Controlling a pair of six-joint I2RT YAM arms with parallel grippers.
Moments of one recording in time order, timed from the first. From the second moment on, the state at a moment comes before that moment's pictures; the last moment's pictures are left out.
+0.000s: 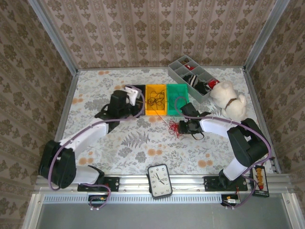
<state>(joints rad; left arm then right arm) -0.52 1.32 0.85 -0.05 0.22 -0.18 0.48 1.62 0.84 -0.40 0.01 0.50</state>
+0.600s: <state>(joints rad) -0.25 1.21 0.96 -0.05 0.21 -0.26 0.46 1.61 0.83 -0.40 0.01 0.50</state>
